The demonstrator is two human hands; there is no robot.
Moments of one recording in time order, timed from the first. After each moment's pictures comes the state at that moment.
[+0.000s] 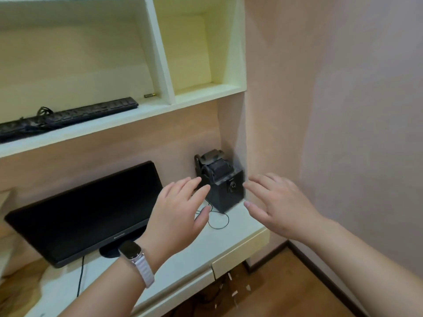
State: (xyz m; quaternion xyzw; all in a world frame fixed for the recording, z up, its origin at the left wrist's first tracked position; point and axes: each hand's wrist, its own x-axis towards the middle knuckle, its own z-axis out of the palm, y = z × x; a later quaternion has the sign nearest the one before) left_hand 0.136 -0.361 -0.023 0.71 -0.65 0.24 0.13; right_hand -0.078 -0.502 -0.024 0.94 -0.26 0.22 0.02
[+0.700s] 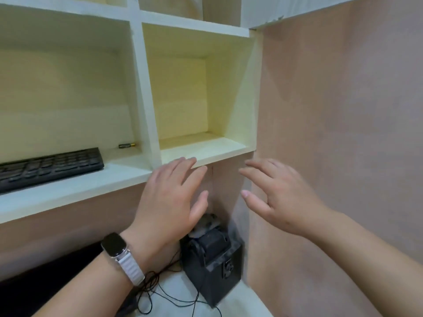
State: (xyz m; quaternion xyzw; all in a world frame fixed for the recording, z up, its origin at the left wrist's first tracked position) left_hand 0.262 -0.567 0.070 0.64 -0.63 0.37 0.24; right_hand 0.047 -0.684 0.079 0.91 -0.24 0.33 0.10
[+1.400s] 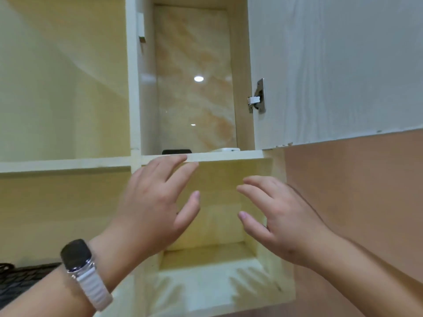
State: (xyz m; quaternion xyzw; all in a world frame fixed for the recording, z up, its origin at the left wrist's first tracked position) left_hand 0.255 -0.641 0.270 0.63 -0.49 0.56 0.21; right_hand 0.116 -0.840 0.240 0.86 0.00 0.50 0.12
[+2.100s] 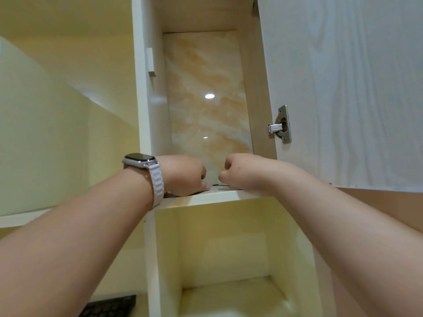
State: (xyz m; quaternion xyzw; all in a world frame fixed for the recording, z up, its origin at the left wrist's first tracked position) left_hand 0.289 -0.693 0.421 0.88 -0.40 0.24 -0.13; right_hand 0.213 -0.822 0.402 0.95 -0.18 0.26 -0.07
